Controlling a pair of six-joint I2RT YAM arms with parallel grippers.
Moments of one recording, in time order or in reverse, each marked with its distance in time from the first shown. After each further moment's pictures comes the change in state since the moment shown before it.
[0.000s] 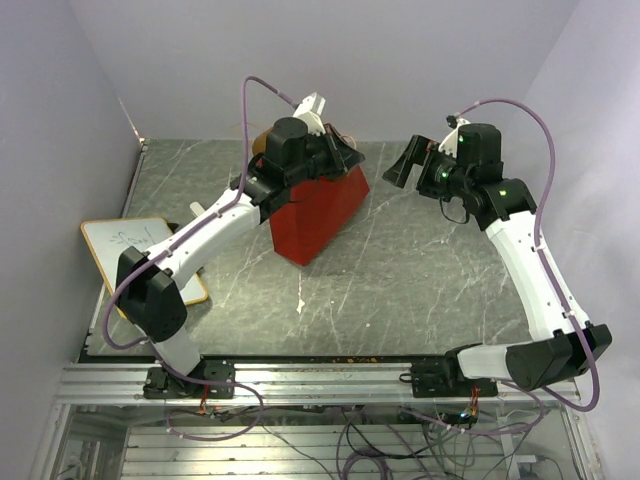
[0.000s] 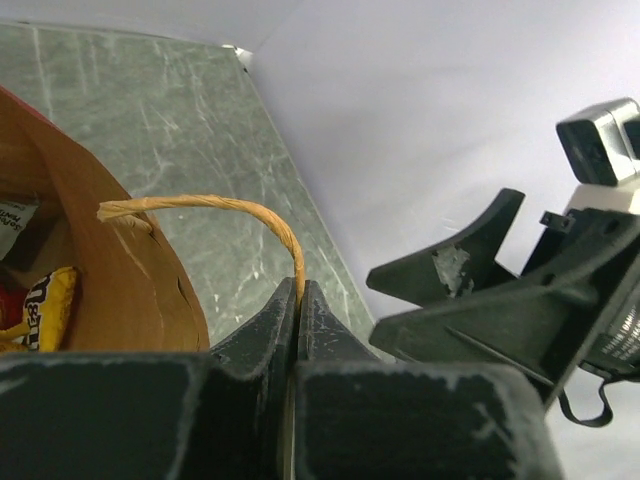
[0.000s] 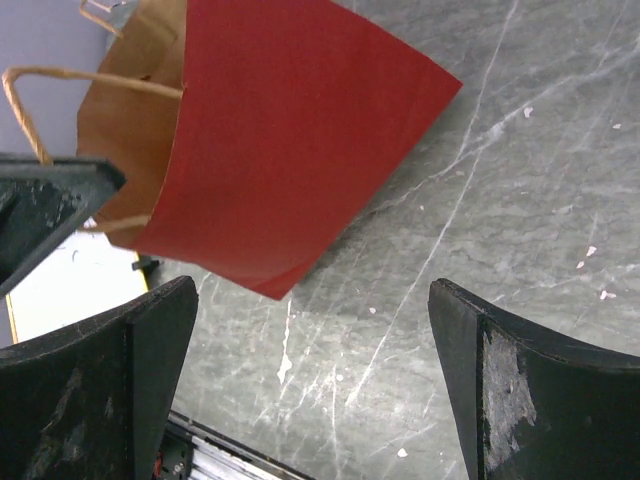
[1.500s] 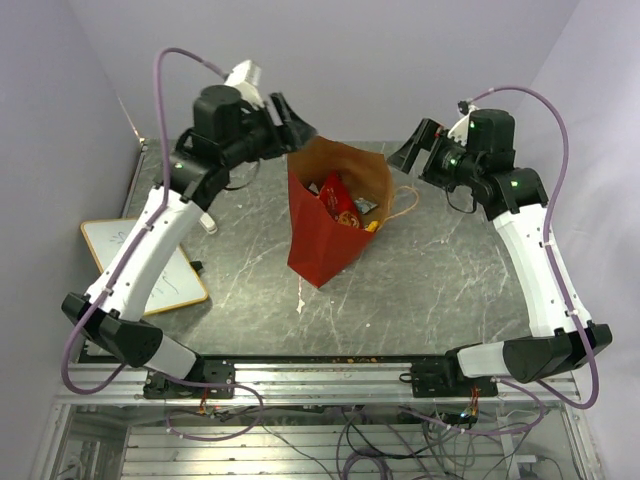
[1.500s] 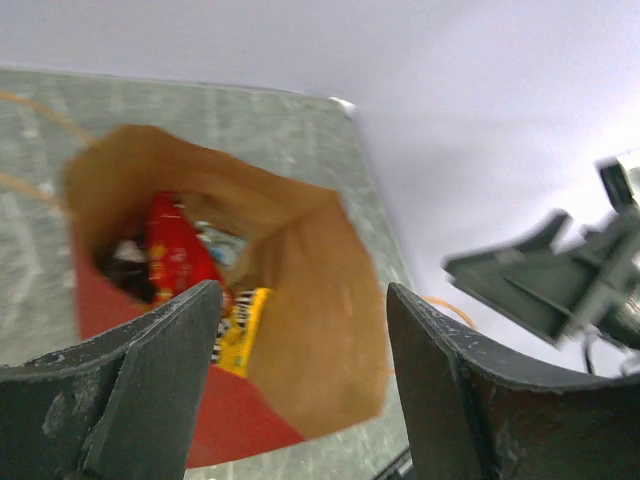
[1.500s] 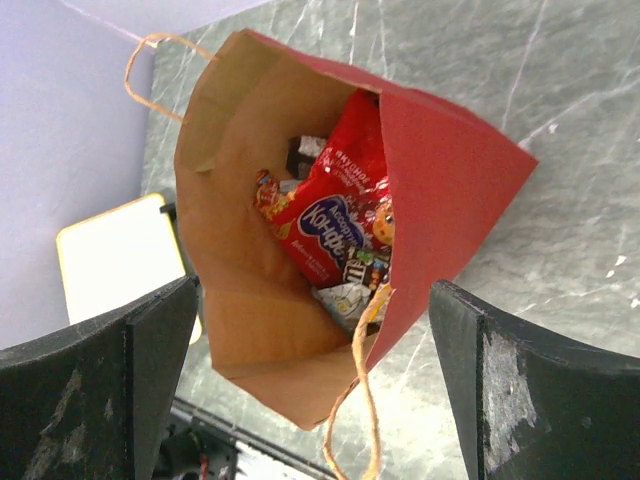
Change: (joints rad) left arm 0.116 -0.189 0.201 -0.458 -0.044 0.132; right arm -0.022 0.037 0.149 -0.067 -0.003 0.057
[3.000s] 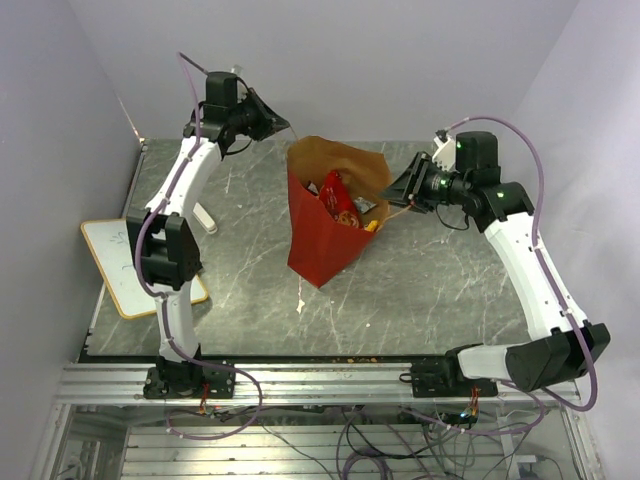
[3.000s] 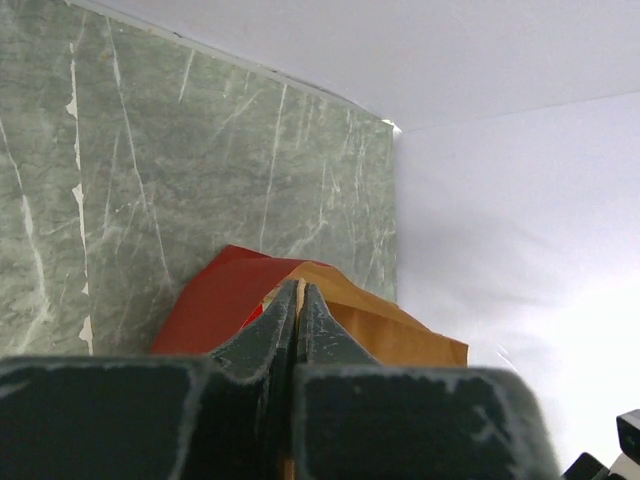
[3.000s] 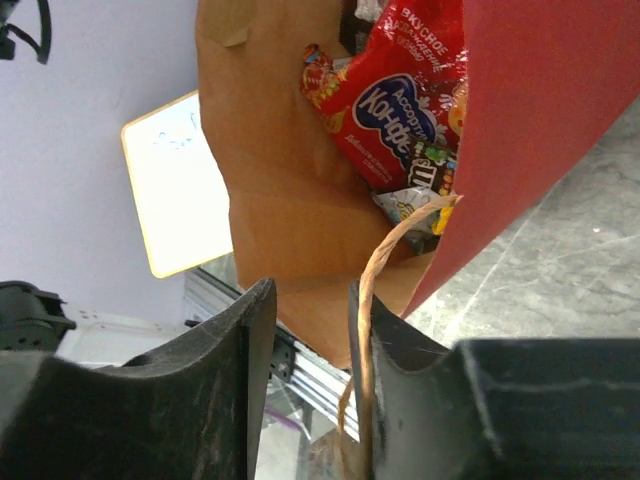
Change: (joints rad) left arm 0.344 0.549 0.240 0.089 0.270 -0.233; right arm 0.000 -0.054 -0.214 0.030 -0.286 0.112
